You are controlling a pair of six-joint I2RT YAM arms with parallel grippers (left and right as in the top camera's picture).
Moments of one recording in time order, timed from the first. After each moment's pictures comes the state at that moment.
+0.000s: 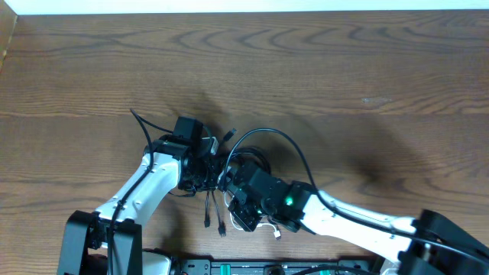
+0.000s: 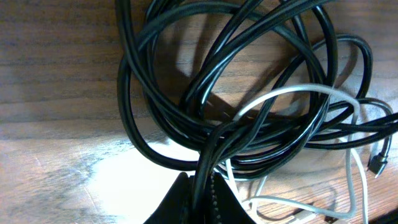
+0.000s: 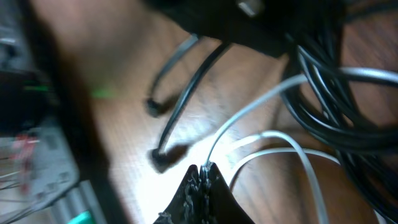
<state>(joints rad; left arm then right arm) -0.24 1.49 0.74 -0.73 0.35 -0.22 1.05 1.57 0.82 -0.20 -0.31 0.26</state>
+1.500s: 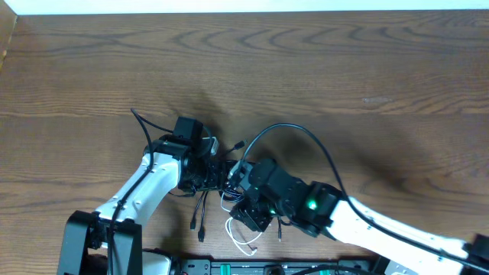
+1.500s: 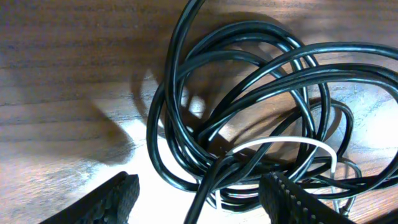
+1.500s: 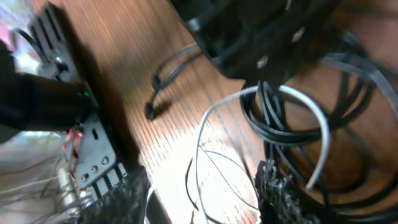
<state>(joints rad) -0.24 1.49 0.74 -0.73 0.35 -0.20 1.02 1.40 0.82 -0.34 -0.30 0.28</state>
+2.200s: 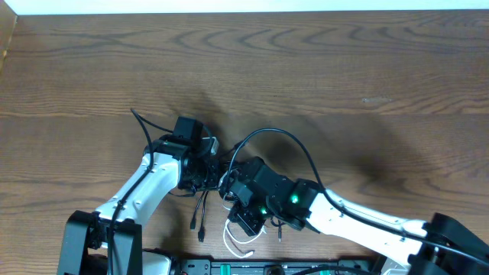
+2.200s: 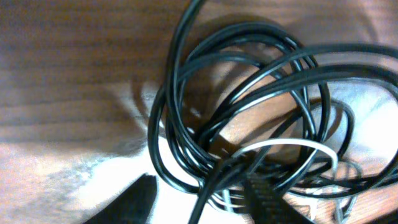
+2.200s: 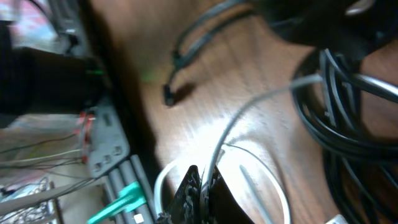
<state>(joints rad) -0.24 1.49 0.74 -0.73 0.35 -0.21 1.02 1.53 0.82 -0.25 -0.48 0.28</state>
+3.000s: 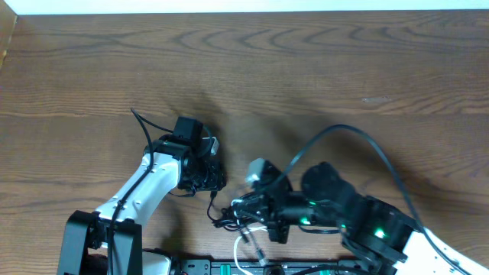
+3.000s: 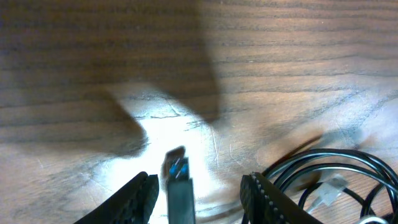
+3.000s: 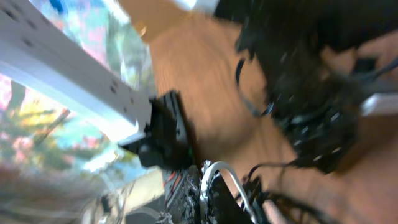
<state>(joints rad) -0.24 1.49 0.74 -0.73 0.35 -0.20 1.00 0.99 0.82 -0.25 -0.46 0.28</state>
